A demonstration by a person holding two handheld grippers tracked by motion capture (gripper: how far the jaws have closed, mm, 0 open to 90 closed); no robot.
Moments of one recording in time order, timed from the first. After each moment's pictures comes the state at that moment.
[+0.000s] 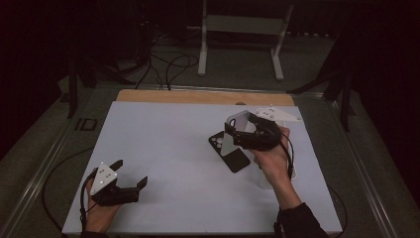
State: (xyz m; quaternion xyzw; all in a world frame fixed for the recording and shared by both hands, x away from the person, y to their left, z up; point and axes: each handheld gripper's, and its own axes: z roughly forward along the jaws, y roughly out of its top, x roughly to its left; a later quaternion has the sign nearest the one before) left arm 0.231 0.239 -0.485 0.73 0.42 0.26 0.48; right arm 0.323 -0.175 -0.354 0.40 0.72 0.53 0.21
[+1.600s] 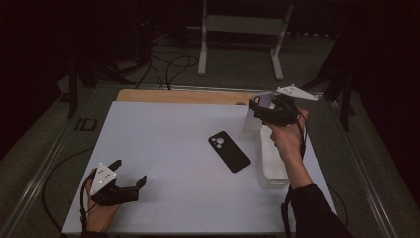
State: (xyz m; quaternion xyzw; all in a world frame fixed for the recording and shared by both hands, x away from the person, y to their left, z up) left arm 0.231 0.240 -0.487 0.72 0.42 0.27 0.48; right arm 0.390 -0.229 -0.350 0.48 0.68 0.49 0.27
